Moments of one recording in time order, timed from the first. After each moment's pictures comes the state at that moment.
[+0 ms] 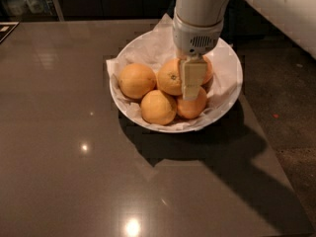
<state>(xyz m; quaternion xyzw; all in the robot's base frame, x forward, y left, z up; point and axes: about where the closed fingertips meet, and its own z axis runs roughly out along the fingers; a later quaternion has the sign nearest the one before) 0.536 -0.067 0.928 -0.73 0.68 -0.07 0.08</state>
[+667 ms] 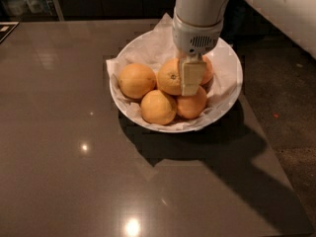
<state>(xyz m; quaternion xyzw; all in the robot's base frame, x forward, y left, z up) 0.536 -0.067 0.928 -0.73 0.68 -0.07 0.08</state>
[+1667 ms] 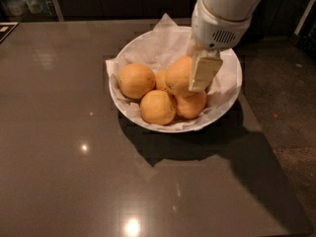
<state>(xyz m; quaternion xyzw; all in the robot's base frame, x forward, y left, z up) 0.520 -0.077 0.956 -0.71 0.69 -0.05 0.16</state>
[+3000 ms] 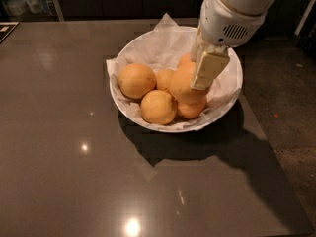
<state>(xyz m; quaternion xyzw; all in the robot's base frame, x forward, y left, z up) 0.506 -0.085 0.974 -0.68 0.70 -0.03 0.19</state>
